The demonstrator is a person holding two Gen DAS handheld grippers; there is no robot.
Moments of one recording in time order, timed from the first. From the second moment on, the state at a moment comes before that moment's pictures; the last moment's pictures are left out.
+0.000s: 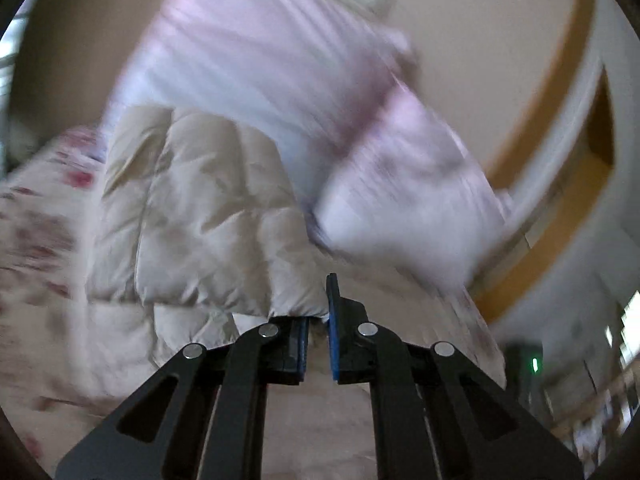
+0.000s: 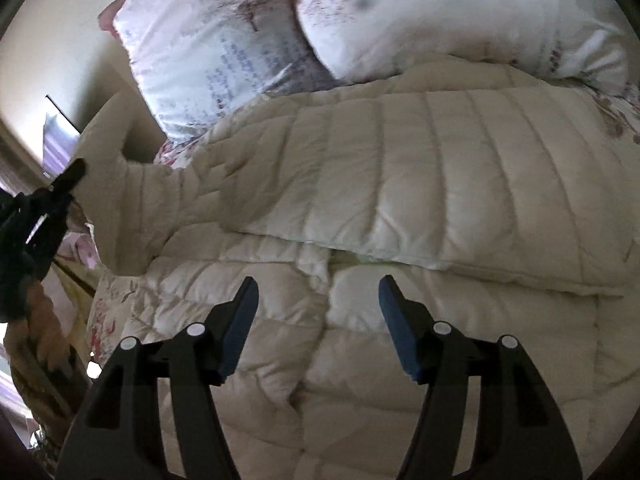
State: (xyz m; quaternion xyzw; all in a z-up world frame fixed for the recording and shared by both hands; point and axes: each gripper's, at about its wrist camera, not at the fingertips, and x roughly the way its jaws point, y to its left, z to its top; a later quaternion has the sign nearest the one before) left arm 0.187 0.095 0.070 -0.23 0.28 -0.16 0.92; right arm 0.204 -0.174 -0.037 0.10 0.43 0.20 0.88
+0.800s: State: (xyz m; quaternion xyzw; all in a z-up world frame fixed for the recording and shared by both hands) left arm 0.139 0.134 0.018 -0.19 0.38 -0.10 0.90; right arm 0.185 -0.039 -0.020 -0.20 0.29 0.22 0.91
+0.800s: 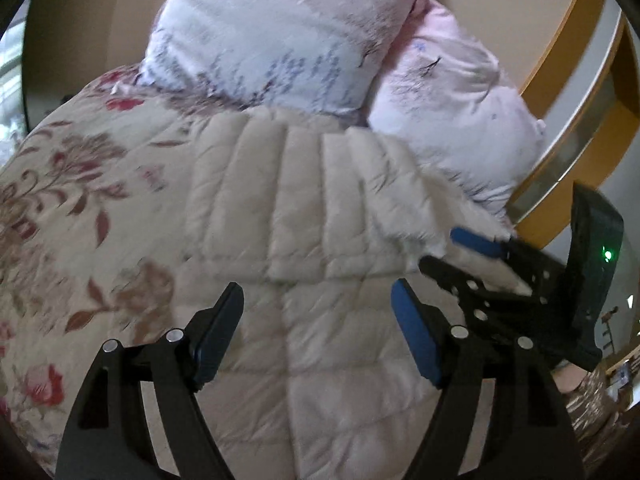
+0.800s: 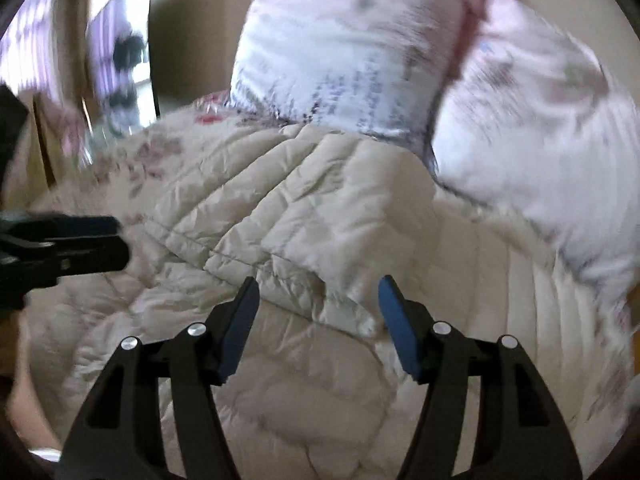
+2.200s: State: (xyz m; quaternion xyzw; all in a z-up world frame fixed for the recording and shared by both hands) left arm 0.105 0.163 -0.010 -0.17 0.40 -0.08 0.90; right arm 0.231 -0.220 -0.055 0.23 0.40 0.08 0.88
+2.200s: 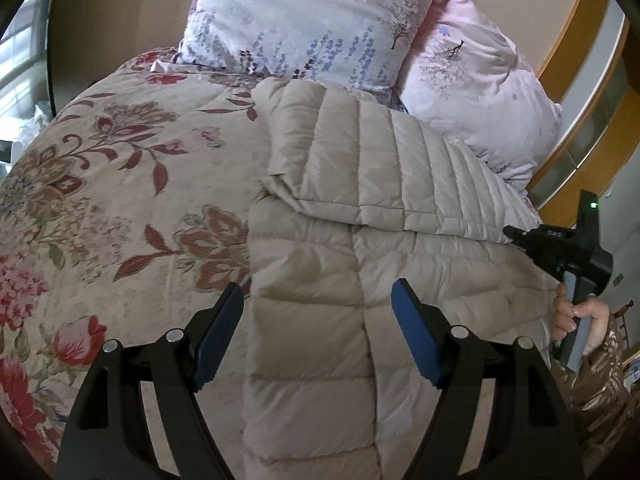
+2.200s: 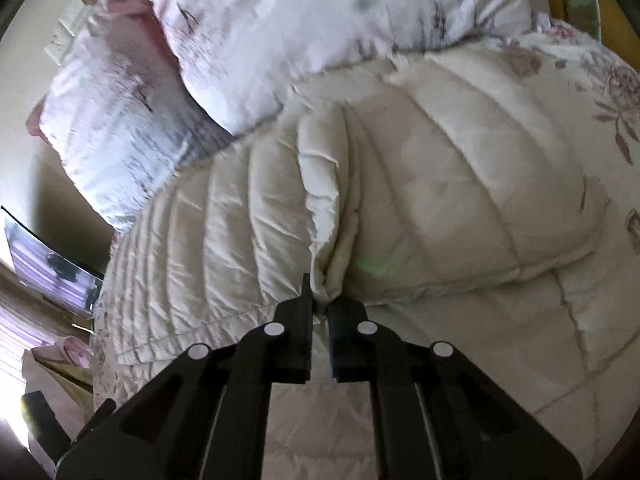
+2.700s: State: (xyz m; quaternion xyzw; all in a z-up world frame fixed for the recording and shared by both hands) left arm 0.046 0.192 -0.017 -0.21 0.40 -0.11 0.89; right arm 0.144 -0.322 -0.042 0.23 0.41 0.10 0.88
